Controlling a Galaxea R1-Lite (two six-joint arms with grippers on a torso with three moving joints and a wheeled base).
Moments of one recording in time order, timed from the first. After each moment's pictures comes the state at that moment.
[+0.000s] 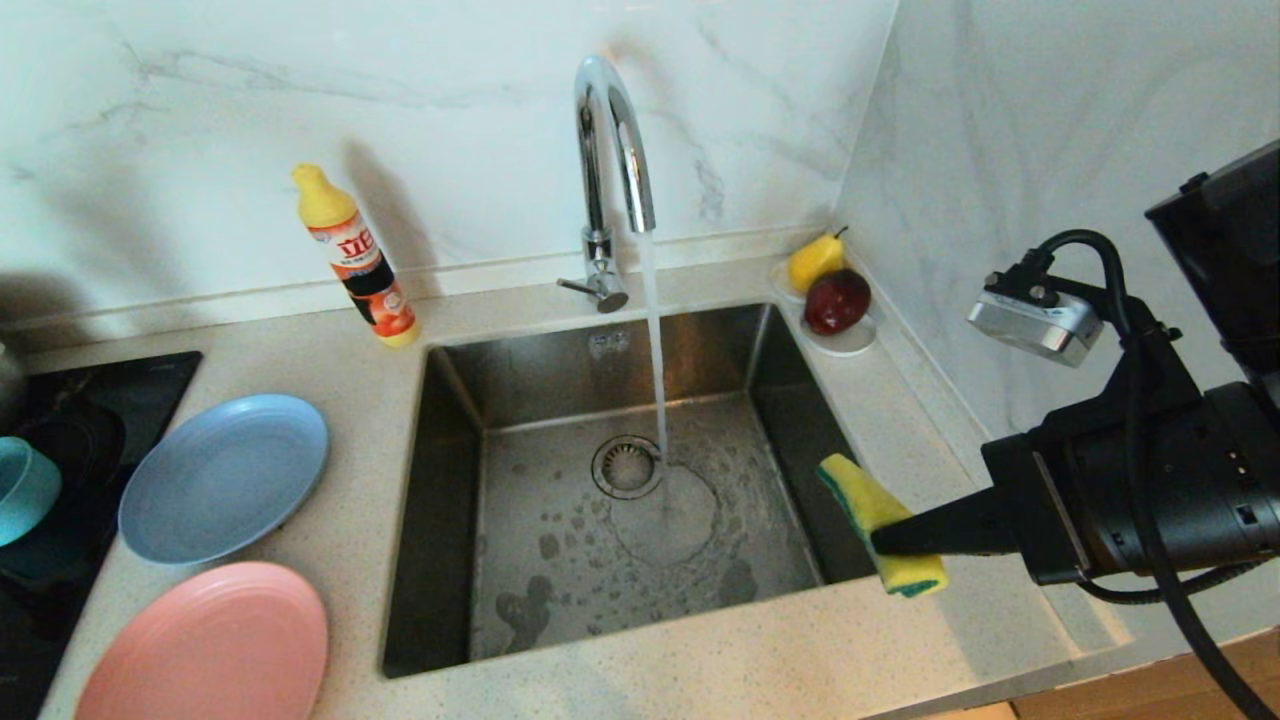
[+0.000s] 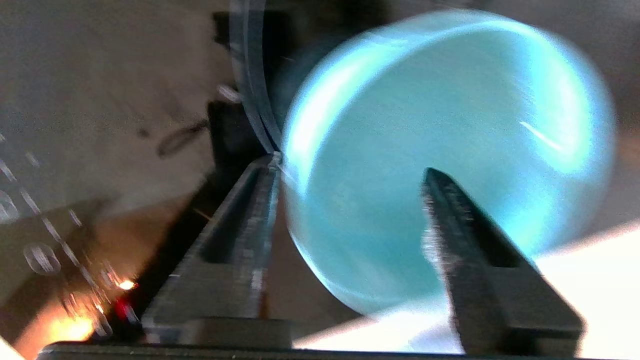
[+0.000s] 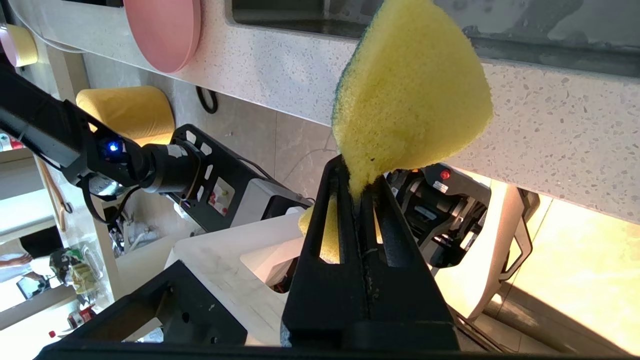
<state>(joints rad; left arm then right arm) 0.92 2.22 -1.88 0.60 -0.25 -0.73 0.71 1.44 -1.34 0.59 0.24 0.51</state>
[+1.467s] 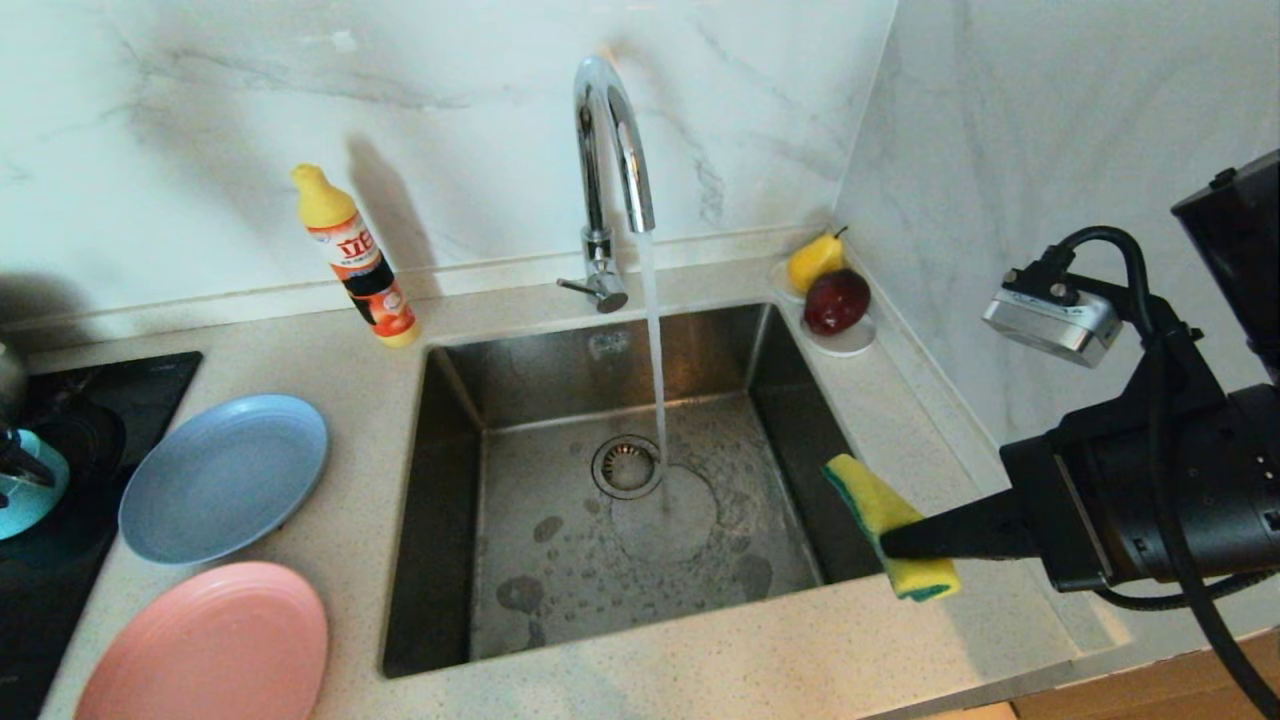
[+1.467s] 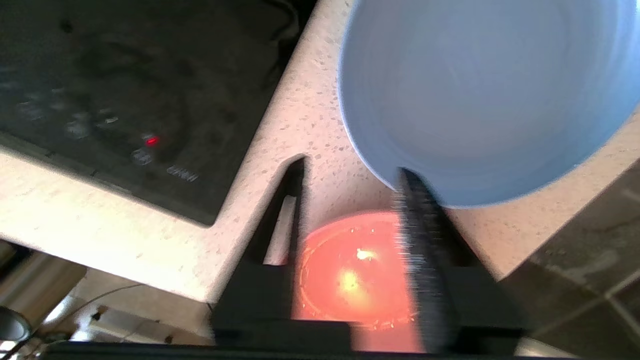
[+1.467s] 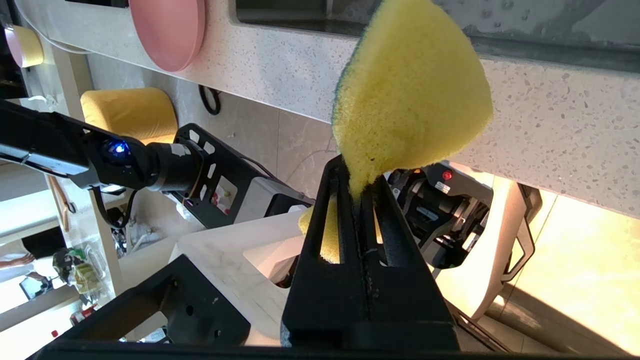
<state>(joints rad) 0.70 1.85 -1.70 0.91 -0.25 -0.05 0.71 1.41 -1.32 0.59 0.24 0.51</state>
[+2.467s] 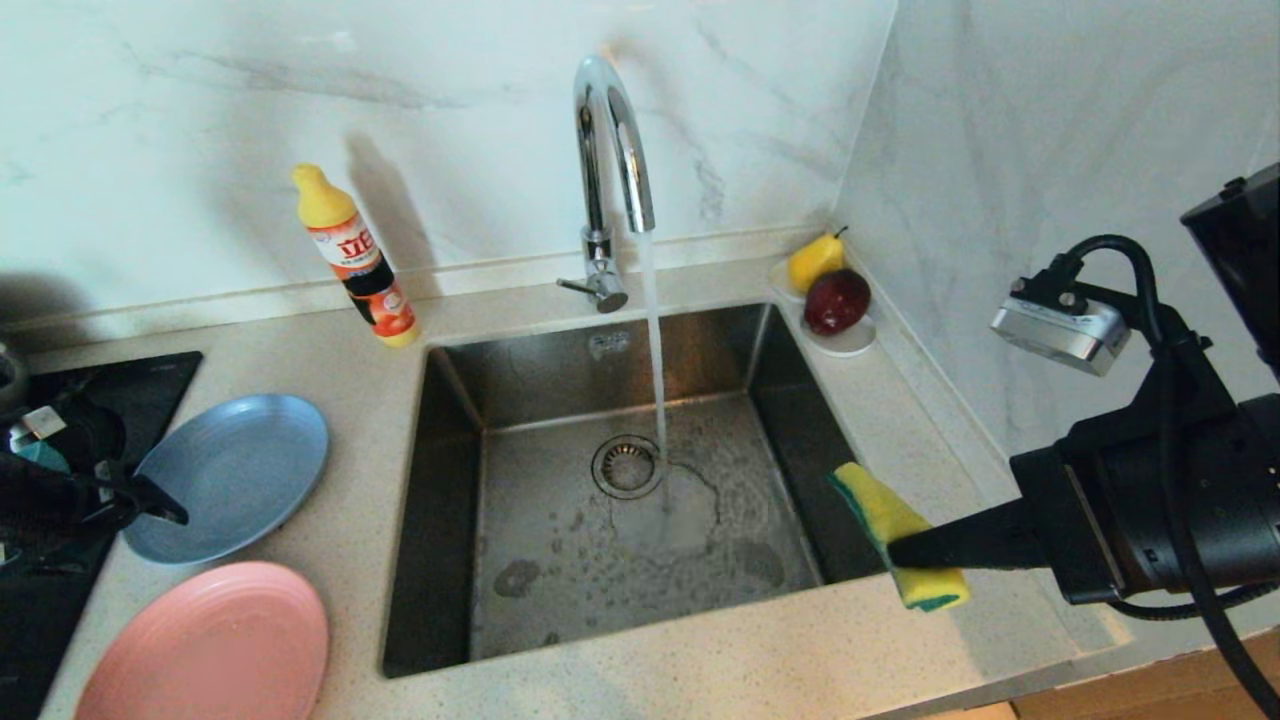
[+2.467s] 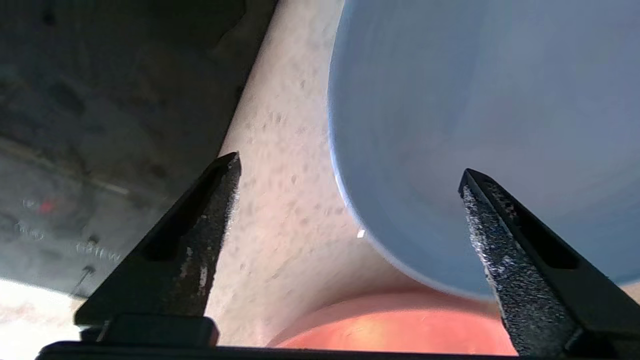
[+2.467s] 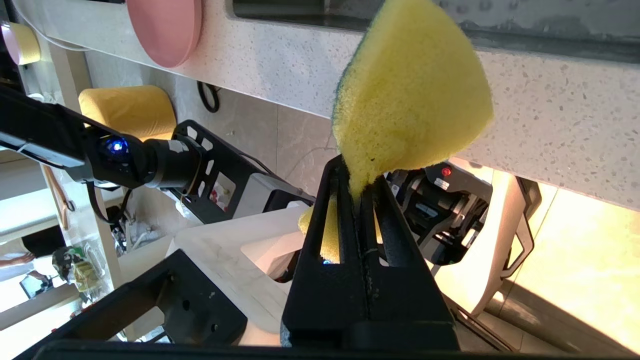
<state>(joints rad) 0.61 1.93 -1.35 0.49 -0.22 -0.10 0.71 1.40 -1.31 0.59 0.24 0.51</state>
